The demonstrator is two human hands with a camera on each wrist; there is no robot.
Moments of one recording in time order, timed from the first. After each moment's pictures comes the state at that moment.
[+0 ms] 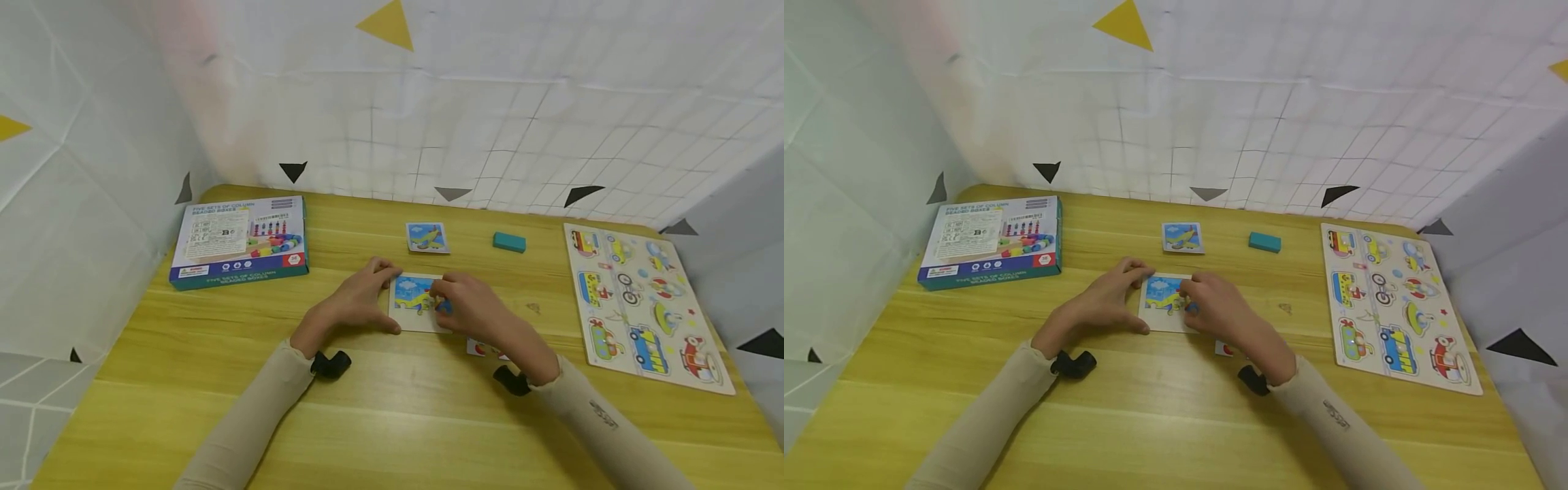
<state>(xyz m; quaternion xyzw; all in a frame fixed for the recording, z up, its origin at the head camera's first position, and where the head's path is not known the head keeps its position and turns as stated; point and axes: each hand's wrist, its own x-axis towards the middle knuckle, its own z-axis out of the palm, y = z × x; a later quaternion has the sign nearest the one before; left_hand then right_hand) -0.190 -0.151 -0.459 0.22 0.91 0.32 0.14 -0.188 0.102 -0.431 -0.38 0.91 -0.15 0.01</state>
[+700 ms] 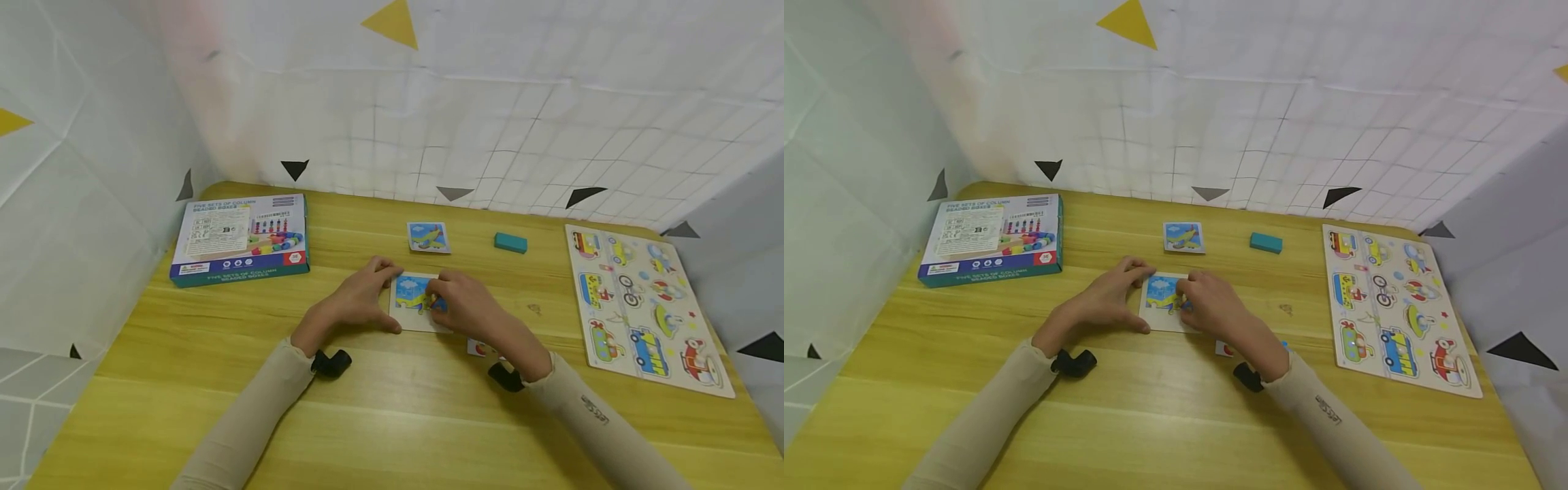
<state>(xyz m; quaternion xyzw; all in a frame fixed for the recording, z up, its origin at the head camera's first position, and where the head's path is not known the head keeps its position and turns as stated) -0.190 -0.152 -0.459 0.24 0.91 0.33 0.13 -0.193 0.091 -0.434 -0.37 0.92 -0.14 0.03</state>
